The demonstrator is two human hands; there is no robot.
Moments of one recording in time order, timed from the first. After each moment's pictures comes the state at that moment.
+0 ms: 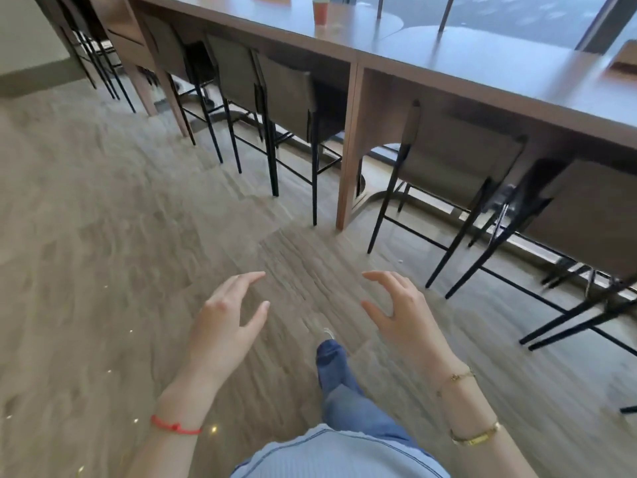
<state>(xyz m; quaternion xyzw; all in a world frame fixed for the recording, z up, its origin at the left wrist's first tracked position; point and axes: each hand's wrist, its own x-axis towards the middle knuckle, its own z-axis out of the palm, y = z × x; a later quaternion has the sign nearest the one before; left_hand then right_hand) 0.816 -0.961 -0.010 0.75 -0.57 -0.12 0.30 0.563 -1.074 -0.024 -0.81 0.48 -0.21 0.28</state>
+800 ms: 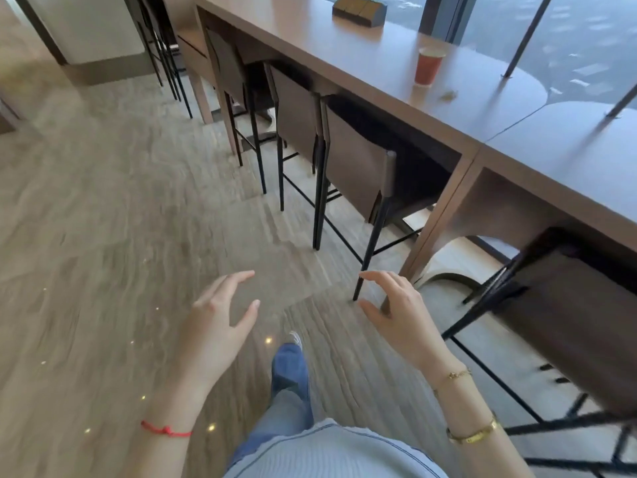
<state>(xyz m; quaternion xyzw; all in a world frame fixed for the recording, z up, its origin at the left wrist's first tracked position) 1.082 -1.371 -0.011 0.82 -0.46 -0.07 0.33 0.858 -1.544 -0.017 -0.87 0.37 -0.16 0.28</state>
